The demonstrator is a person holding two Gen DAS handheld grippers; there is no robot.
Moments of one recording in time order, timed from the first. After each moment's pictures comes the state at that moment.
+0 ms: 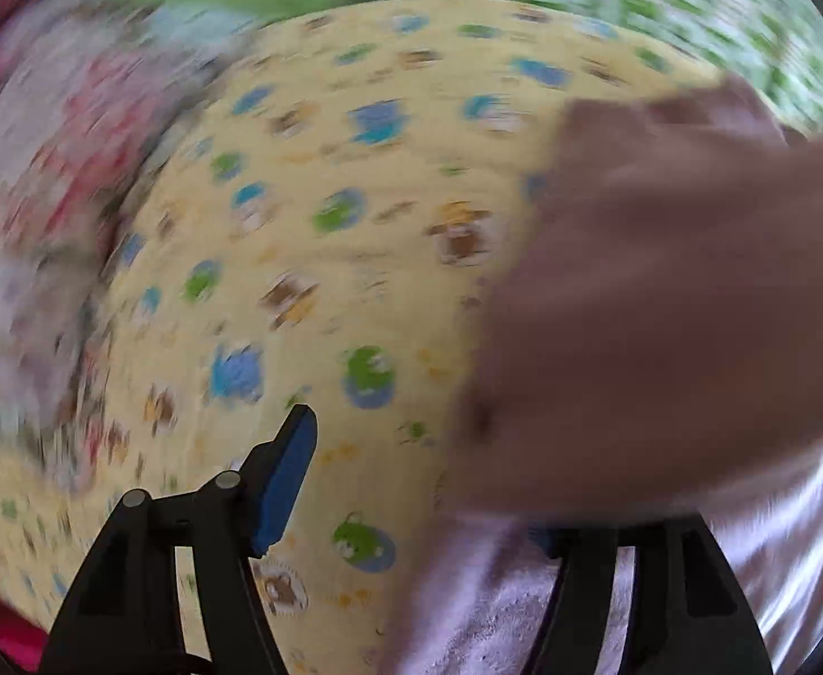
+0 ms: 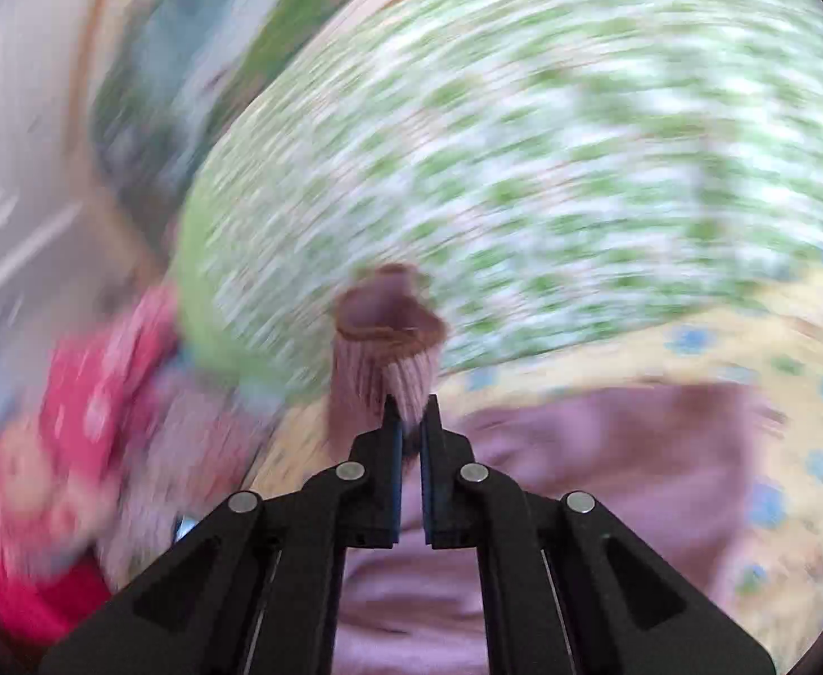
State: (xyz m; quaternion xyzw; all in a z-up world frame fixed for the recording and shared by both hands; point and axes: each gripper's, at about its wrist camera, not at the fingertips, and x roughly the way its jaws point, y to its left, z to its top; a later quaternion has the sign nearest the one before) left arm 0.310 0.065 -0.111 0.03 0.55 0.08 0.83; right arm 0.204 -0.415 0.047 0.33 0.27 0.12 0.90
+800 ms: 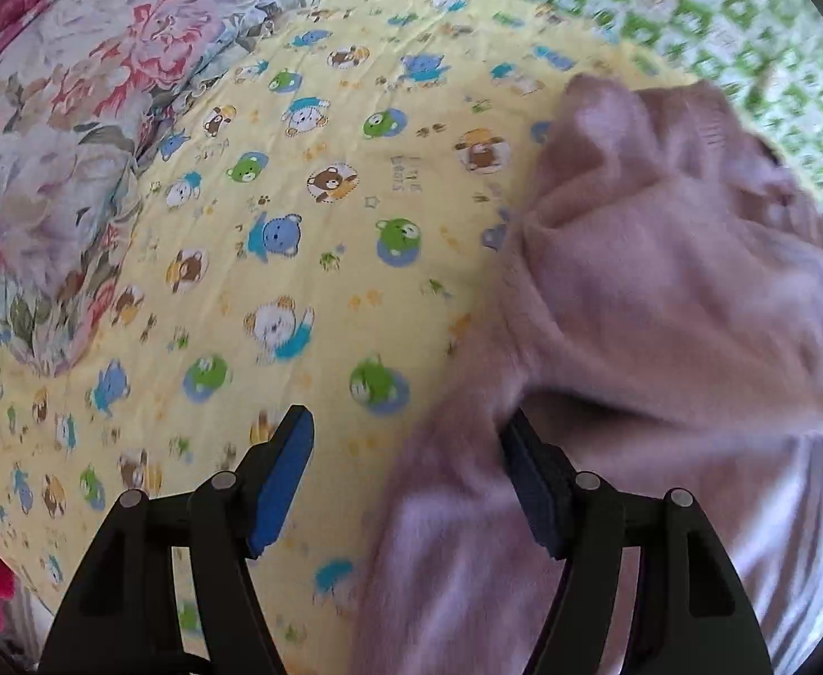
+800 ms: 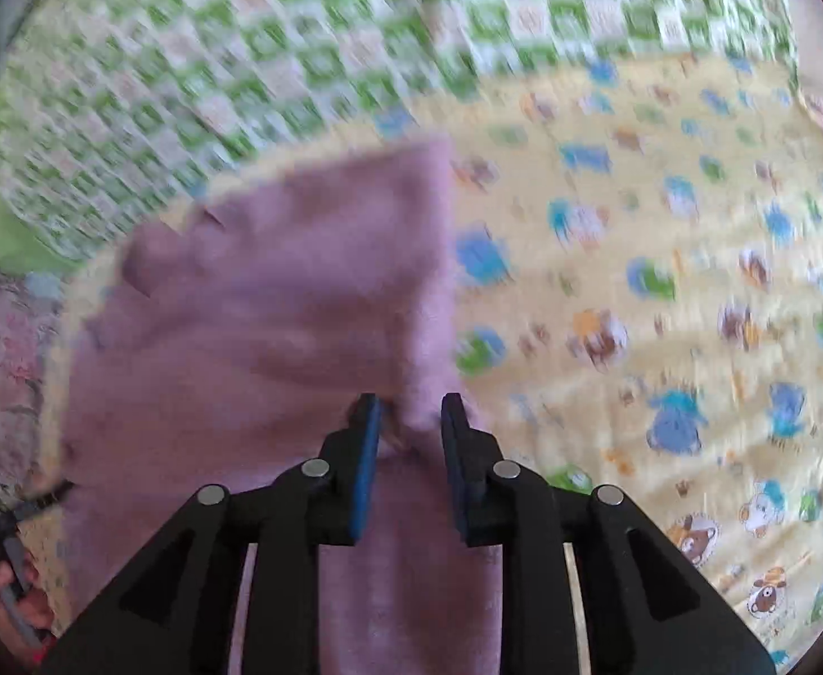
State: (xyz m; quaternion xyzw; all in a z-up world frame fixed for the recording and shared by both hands) left arm 0.234 0.084 -0.095 -0.04 0.56 0.04 0.82; right arm 0.158 -0.416 -0.012 0.20 0.43 0.01 0.88
